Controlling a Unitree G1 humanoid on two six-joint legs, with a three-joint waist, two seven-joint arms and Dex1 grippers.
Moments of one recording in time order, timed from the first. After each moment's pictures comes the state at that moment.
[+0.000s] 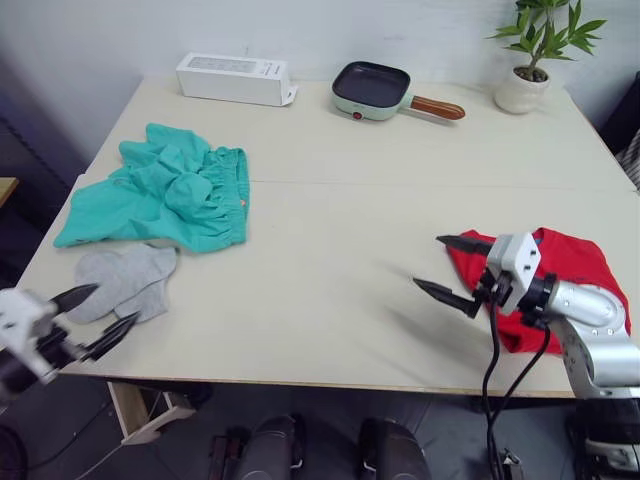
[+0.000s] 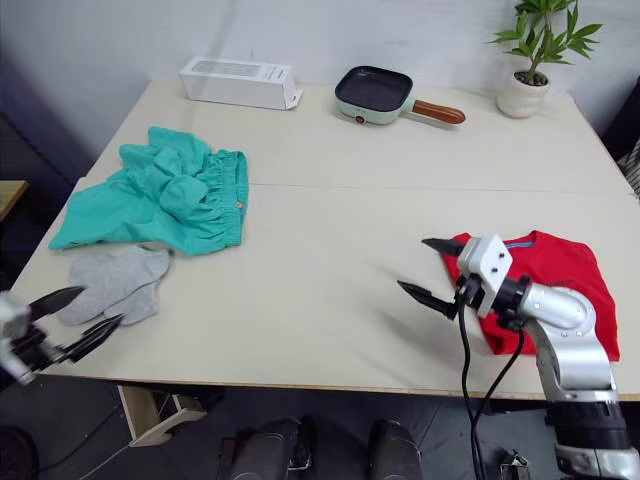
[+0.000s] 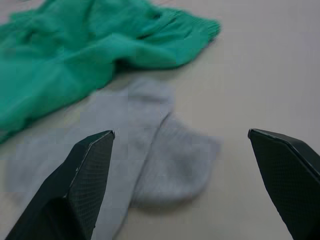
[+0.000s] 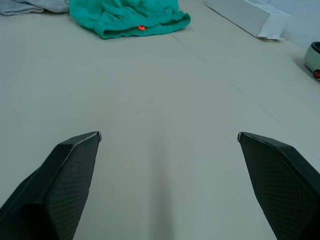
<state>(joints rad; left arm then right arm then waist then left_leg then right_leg) 0.33 0.69 0.74 0.00 -0.47 0.09 -0.88 -0.16 -0.66 -0.16 -0.08 0.36 0.04 1.01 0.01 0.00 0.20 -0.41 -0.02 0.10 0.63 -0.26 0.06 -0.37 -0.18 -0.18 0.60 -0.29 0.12</state>
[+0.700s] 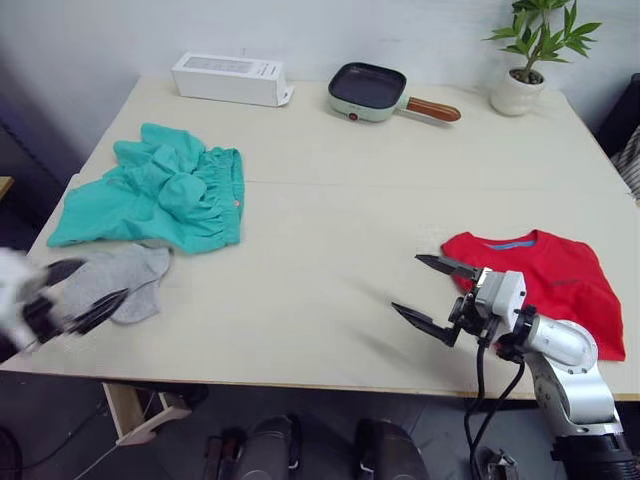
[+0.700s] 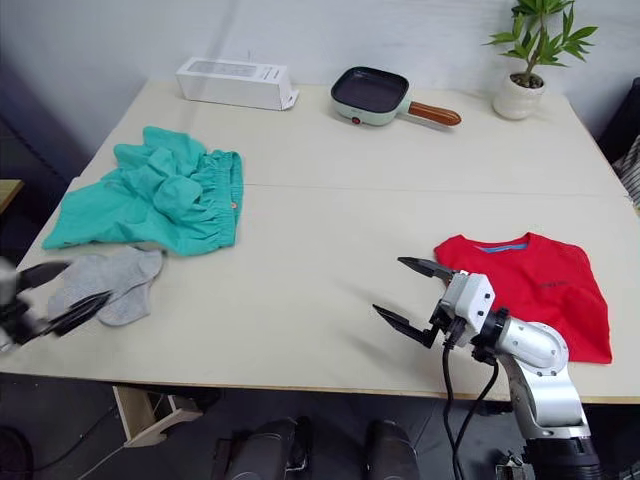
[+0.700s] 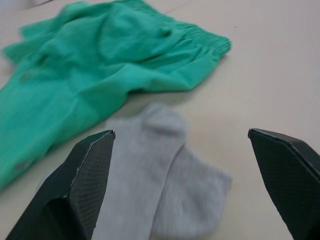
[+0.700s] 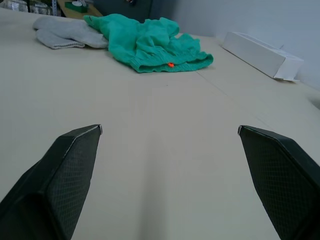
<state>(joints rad) 0.08 0.96 0.53 -0.13 -0.45 0.34 -0.80 -0.08 -0.54 -0.08 -0.19 0.41 -0.12 0.97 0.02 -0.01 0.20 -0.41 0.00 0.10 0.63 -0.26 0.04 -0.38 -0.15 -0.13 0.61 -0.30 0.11</state>
